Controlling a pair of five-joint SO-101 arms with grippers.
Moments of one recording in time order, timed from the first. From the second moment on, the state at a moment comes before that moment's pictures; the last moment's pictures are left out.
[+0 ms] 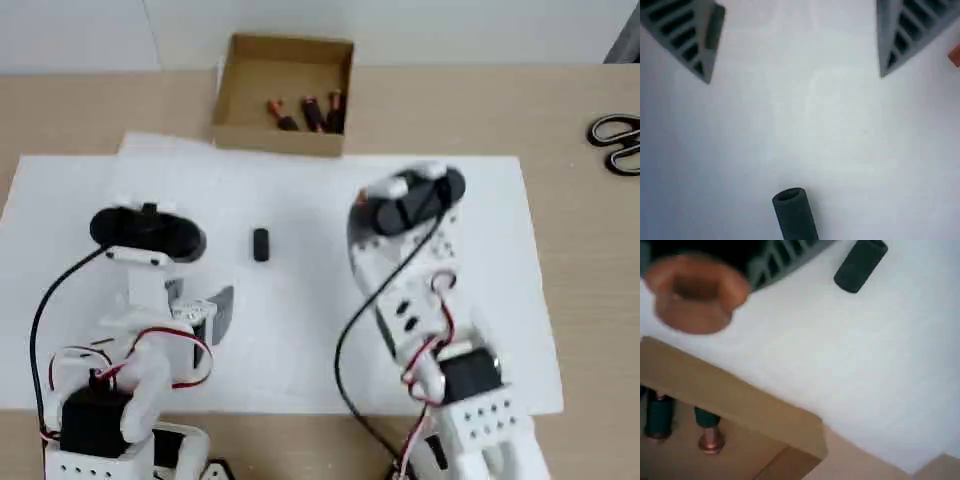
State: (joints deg) left arm 3.1 -74.2 49.6 83.0 3.8; right arm -20.8 -59.8 57.7 29.1 -1.1
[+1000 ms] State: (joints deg) left arm 3.1 -74.2 50.0 83.0 3.8; right arm -18.7 51.6 -37.6 8.7 -1.1
